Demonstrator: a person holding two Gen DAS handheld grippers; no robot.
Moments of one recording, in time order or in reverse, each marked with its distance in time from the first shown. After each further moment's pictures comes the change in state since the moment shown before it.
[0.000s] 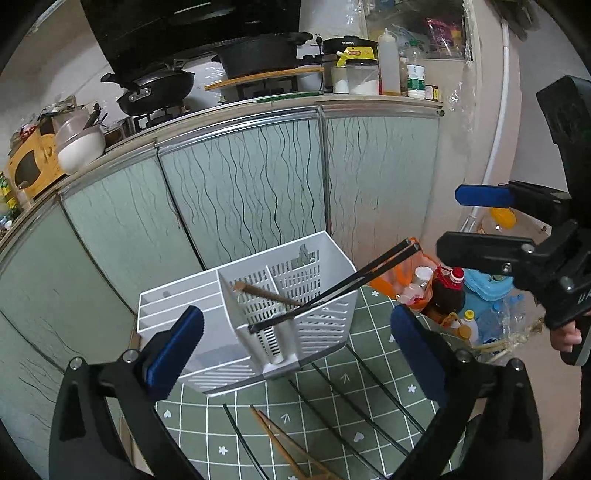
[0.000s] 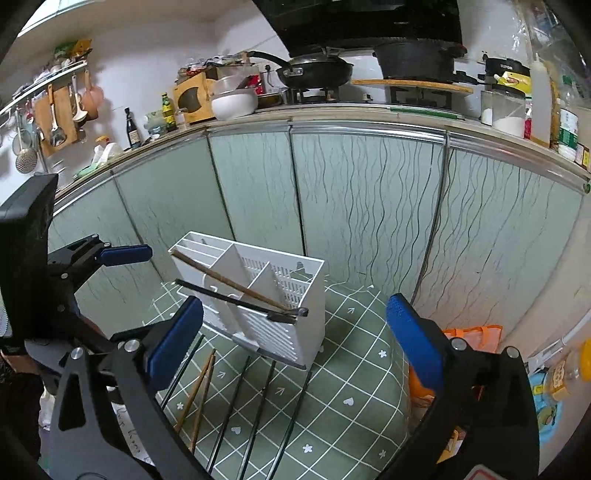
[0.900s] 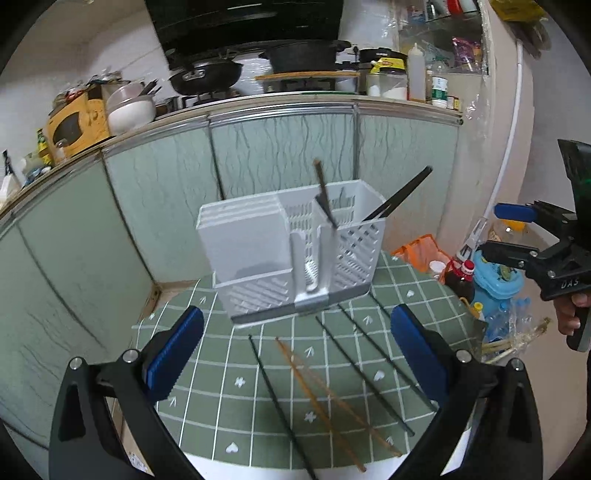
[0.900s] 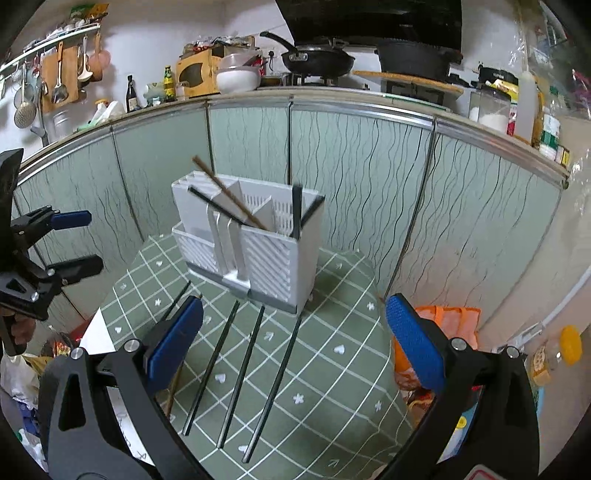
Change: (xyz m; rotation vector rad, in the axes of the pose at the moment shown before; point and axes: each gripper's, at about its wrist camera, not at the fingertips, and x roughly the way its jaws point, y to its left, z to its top) left arm -0.051 0.030 -0.107 -0.111 -0.036 0.073; right arm -0.017 0.026 -0.095 -0.074 0.034 -0.109
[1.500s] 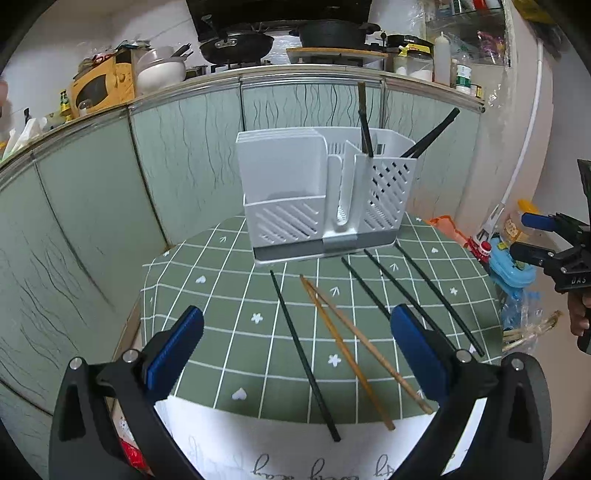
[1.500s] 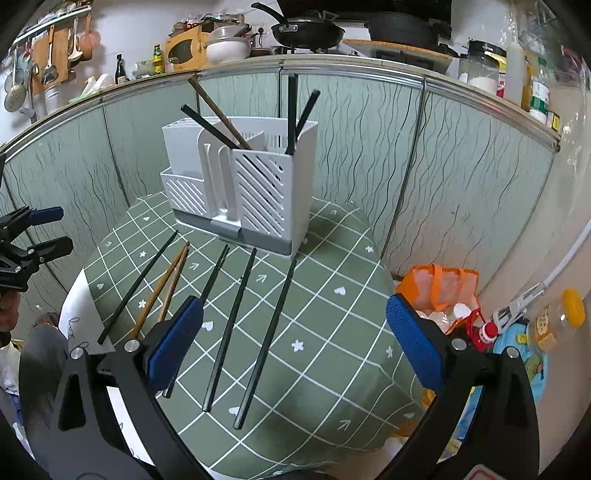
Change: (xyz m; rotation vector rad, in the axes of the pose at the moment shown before) left arm 0.004 0.020 -0.073 -0.073 0.056 0.046; right arm 0.016 0.004 -0.068 0.025 0.061 -0.043
